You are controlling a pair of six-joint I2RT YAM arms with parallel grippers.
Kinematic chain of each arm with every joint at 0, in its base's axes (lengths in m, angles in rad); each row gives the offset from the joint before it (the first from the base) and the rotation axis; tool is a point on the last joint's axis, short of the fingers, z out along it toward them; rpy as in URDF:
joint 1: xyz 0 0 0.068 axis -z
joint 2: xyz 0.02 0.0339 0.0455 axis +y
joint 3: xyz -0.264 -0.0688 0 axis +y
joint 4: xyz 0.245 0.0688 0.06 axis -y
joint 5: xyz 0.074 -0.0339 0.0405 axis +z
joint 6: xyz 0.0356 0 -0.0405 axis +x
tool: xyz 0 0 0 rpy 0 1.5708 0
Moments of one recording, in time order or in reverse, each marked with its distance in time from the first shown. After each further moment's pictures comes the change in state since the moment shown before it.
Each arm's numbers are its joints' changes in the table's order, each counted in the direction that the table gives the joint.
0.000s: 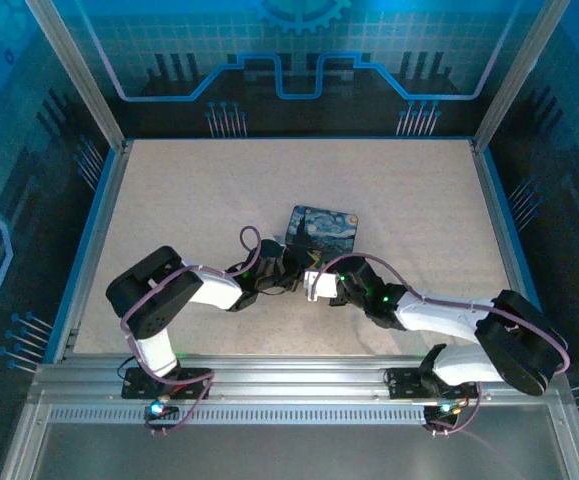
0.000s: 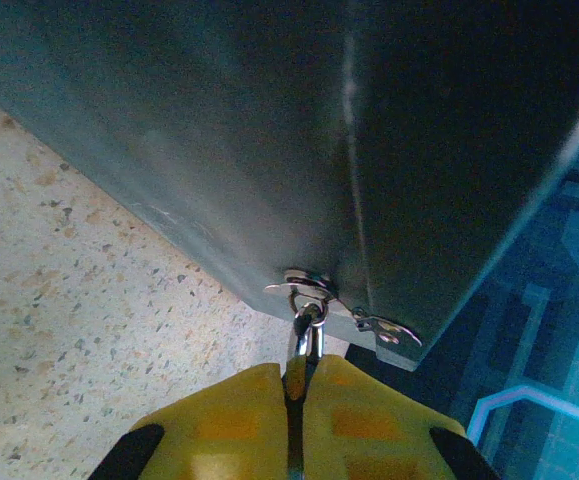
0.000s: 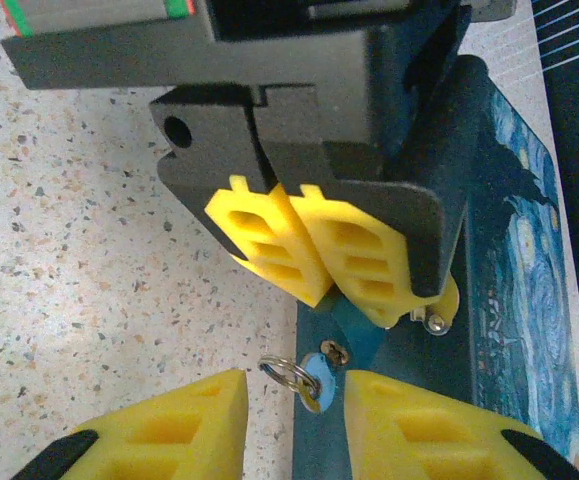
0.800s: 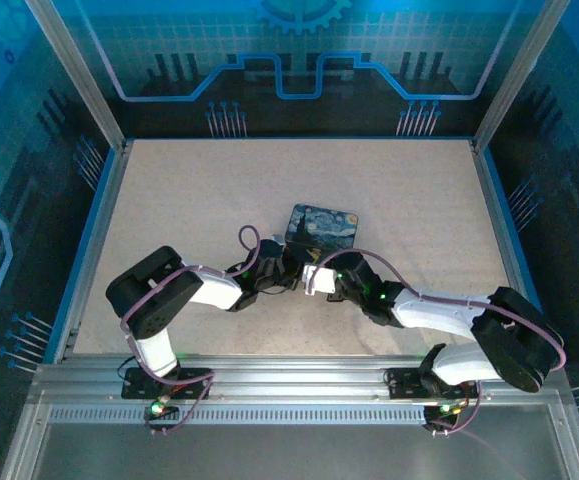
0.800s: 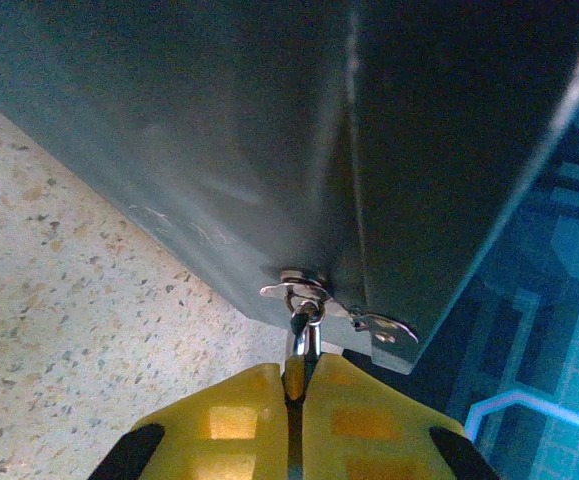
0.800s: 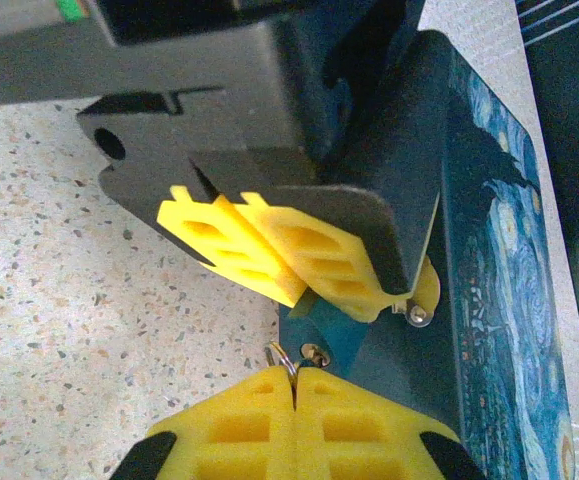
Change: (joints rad) left arm 0.000 0.000 0.002 0.022 0.020 -0.002; right arm -0.001 0.023 -0.031 -0.004 -0.054 0.057
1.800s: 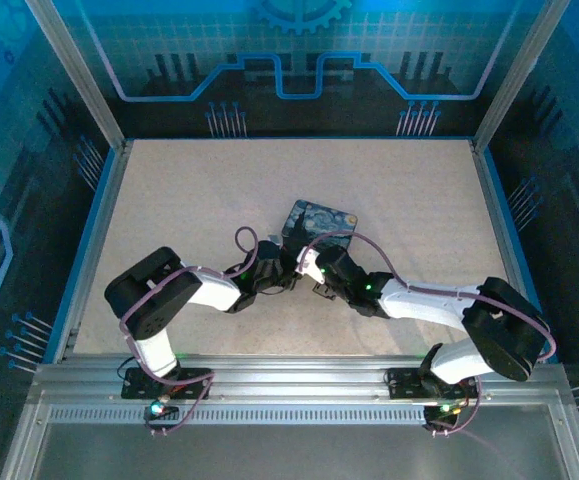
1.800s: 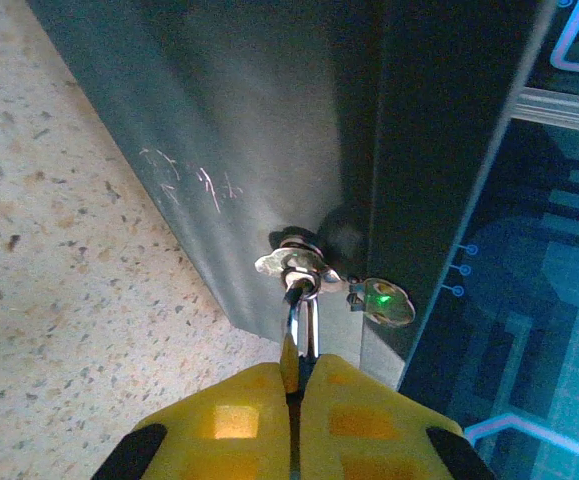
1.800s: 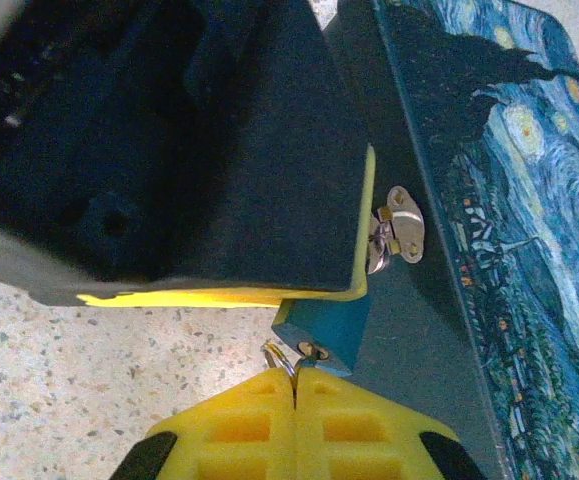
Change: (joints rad) left arm -0.002 -0.008 0.021 0.008 0.044 -0.022; right arm -0.055 0.085 -0.149 -0.183 -0.077 0.473
